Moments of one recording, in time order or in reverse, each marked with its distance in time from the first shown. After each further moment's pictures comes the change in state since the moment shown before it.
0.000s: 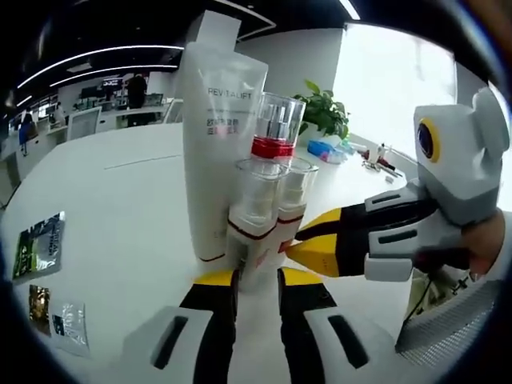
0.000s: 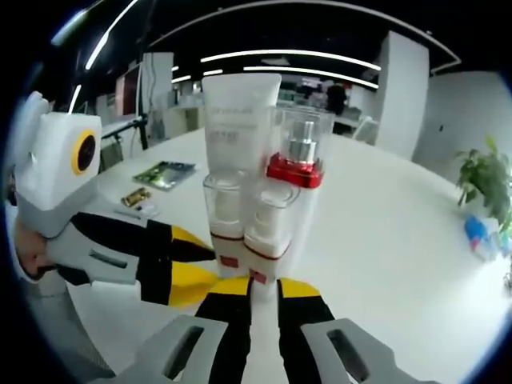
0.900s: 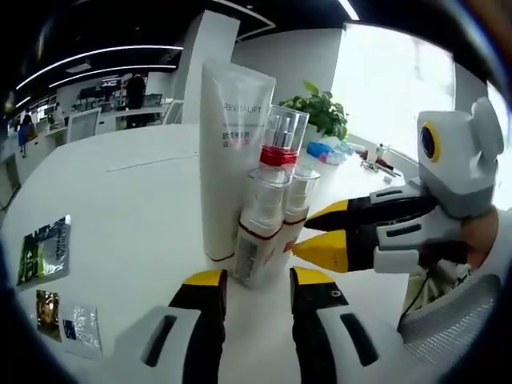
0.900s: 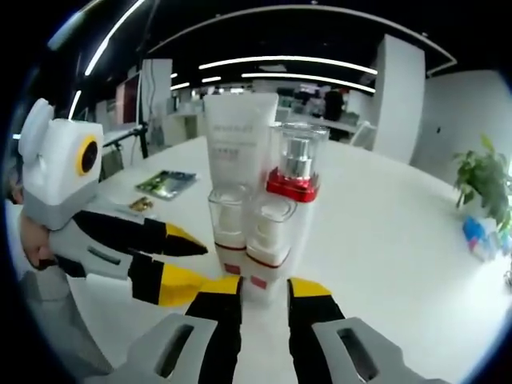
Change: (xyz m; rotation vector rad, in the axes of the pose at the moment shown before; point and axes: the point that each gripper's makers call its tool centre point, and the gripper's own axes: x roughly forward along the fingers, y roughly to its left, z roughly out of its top) left arm -0.013 0.005 0.005 0.018 -0.003 -0.017; right arm -0.011 0.002 0.010 0.013 -0.041 -0.002
